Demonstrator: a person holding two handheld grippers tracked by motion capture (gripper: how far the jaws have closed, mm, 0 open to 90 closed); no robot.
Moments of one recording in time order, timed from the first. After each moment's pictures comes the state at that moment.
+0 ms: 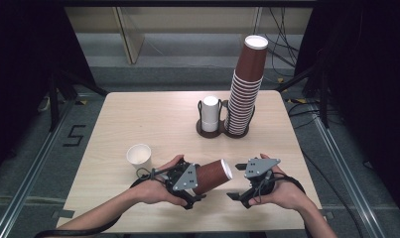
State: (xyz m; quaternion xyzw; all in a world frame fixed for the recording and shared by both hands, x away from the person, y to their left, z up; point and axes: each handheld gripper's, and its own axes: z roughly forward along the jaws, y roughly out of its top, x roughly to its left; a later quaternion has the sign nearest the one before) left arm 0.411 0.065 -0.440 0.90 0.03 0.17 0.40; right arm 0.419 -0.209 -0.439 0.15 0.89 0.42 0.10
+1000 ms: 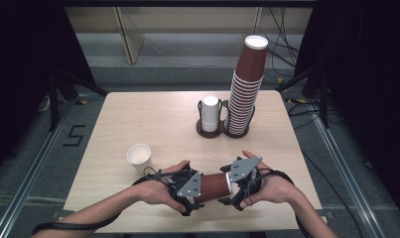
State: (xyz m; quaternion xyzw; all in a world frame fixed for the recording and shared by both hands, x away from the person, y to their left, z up) left arm 0.406 0.058 -0.441 0.93 -0.04 0.14 0.35; right arm 0.422 -0.174 -0.427 0.04 0.92 0.39 0.07
